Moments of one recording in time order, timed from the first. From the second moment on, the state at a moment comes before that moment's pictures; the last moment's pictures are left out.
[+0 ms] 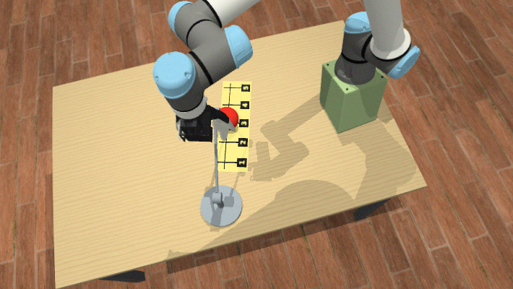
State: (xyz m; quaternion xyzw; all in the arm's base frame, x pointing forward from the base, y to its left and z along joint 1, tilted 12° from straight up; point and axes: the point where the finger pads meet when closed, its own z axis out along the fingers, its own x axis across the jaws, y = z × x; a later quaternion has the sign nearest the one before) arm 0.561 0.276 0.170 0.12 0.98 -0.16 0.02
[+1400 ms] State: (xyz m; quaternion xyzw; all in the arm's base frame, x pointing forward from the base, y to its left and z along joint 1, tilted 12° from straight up) arm 0.526 0.137 0.198 0.12 0.98 -0.16 0.02
